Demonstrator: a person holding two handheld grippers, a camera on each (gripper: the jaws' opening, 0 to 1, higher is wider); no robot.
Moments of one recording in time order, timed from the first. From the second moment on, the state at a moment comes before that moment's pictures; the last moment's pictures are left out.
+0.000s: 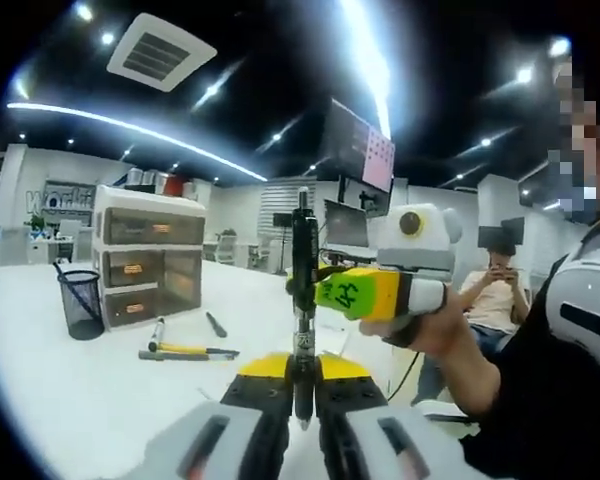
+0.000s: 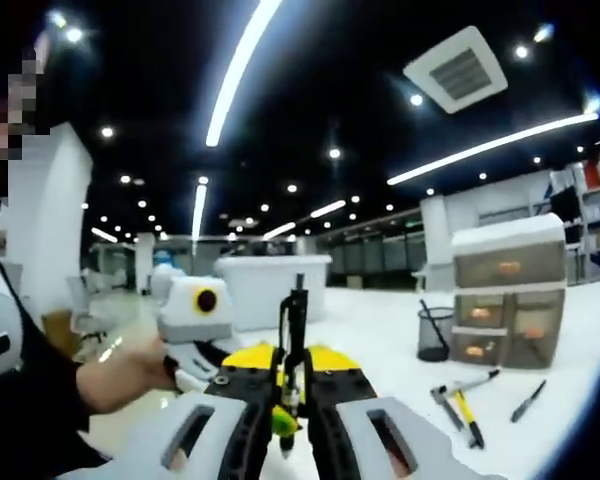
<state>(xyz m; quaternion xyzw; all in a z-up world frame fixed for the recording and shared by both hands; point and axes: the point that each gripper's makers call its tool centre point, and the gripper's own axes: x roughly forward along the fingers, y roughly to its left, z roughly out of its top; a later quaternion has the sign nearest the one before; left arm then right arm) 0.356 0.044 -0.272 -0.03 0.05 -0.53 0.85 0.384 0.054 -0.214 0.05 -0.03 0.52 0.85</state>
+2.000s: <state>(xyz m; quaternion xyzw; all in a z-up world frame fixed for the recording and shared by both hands) 0.624 0.134 -0.196 -0.02 0.01 -0.31 0.95 0.340 -0.073 -0.278 0.07 -0.01 0.40 0.91</state>
